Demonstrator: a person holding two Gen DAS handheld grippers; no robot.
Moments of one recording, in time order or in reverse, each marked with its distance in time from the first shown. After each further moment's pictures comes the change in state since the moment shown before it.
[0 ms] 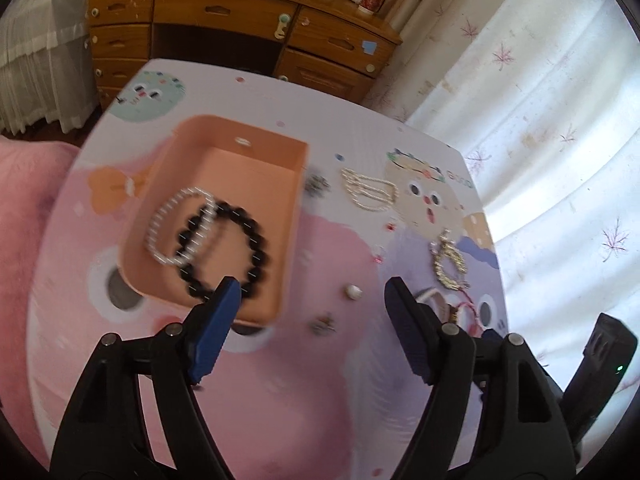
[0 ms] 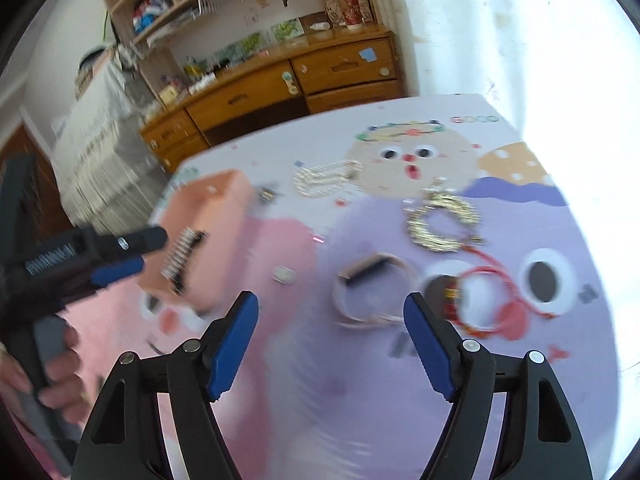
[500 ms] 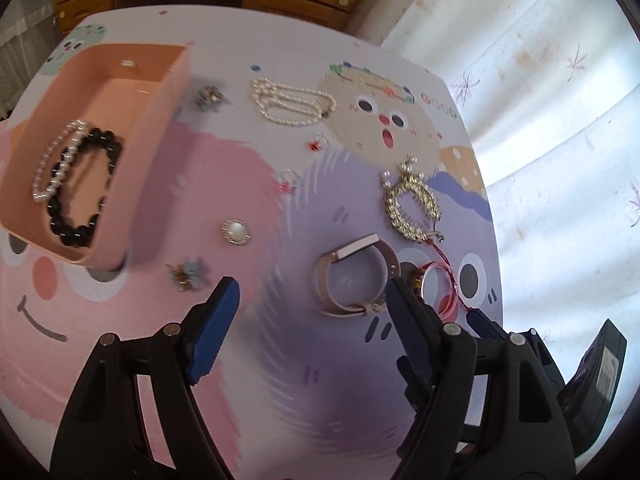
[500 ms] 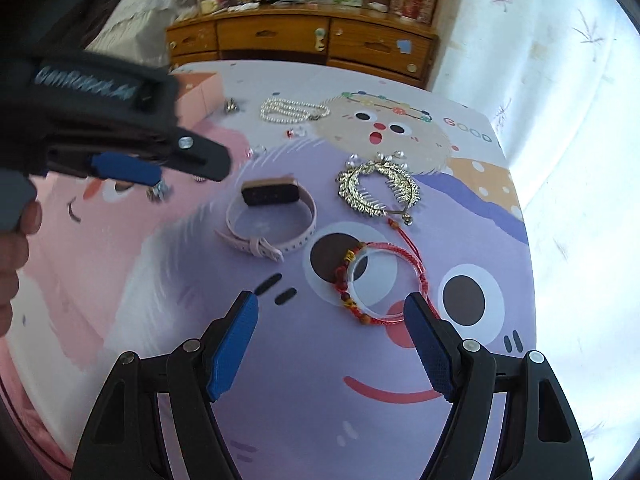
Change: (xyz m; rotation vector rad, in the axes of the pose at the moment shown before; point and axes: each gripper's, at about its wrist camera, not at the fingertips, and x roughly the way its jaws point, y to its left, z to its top) left arm 0.087 -0.107 -0.031 0.025 0.194 0.022; right arm 0.022 -0.046 -0.035 -0.399 0.071 -0.103
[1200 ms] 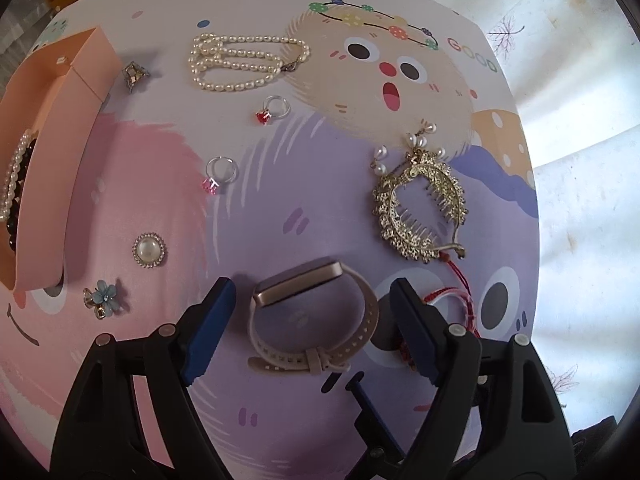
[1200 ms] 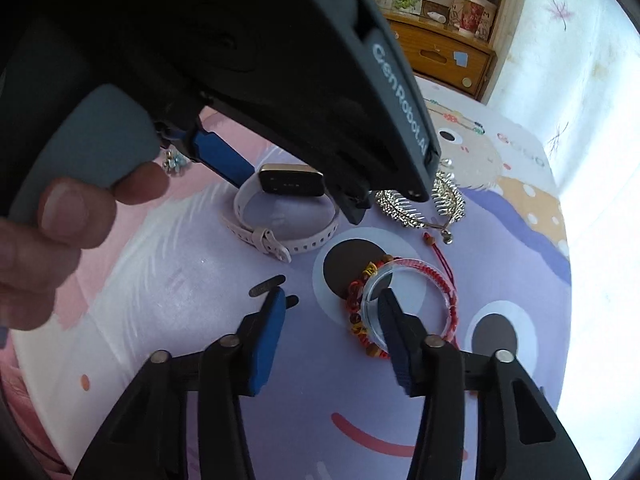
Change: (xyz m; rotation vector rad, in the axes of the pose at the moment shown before) left arm 0.083 -0.061 0.036 -0.011 0.169 0.172; right arm 0.036 -0.013 0.007 -0.093 -0.021 0.160
